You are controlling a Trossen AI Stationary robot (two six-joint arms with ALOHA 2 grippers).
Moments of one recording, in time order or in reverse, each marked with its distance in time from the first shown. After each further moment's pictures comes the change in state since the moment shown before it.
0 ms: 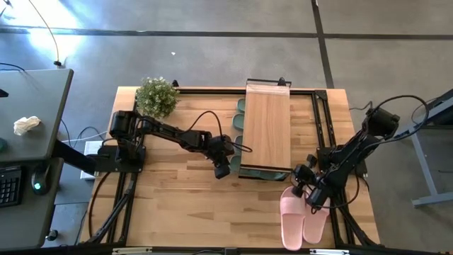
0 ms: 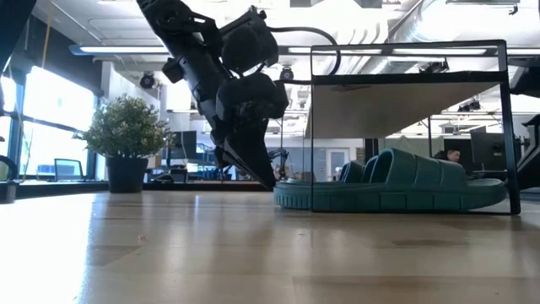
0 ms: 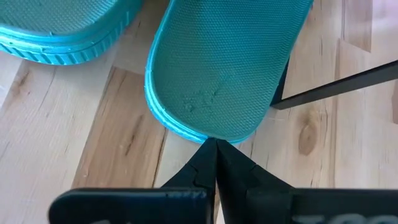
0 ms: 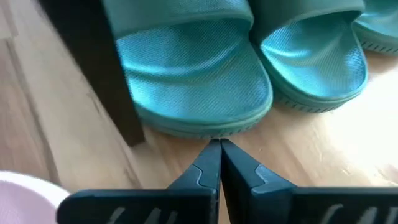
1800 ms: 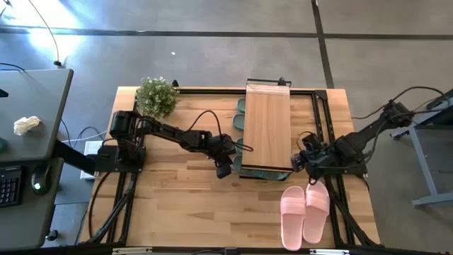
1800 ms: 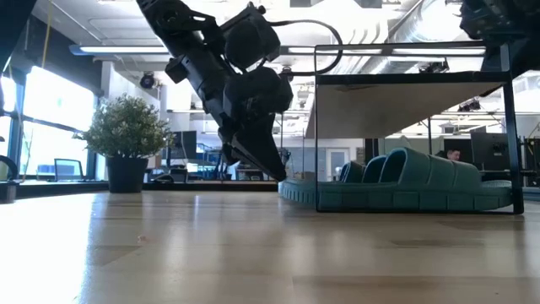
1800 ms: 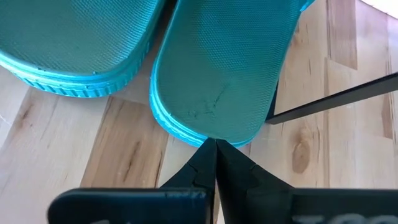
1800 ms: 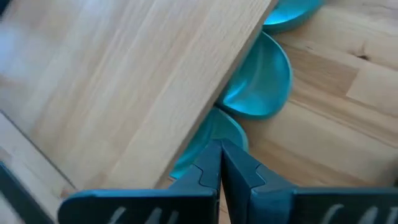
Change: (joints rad) left arm 0.001 0.000 0.000 0.063 -0.009 0.021; right arm -0.370 -0.420 0.370 -0.518 -0.274 0.248
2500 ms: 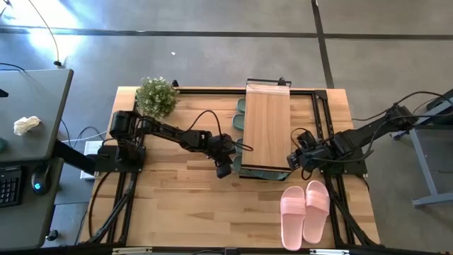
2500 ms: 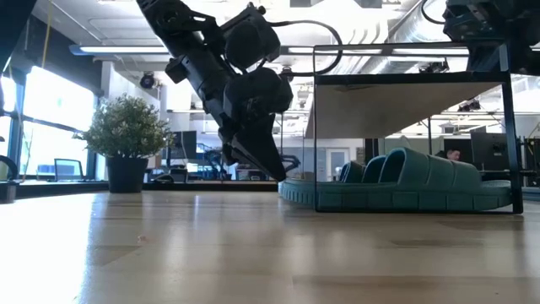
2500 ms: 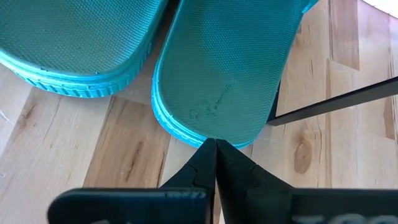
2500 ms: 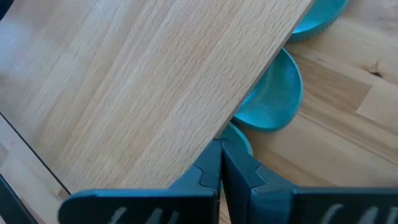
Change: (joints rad) left arm 0.000 0.000 0.000 -0.001 -0.002 0.000; right arm -0.137 0.008 0.000 0.085 -0.070 -0.207
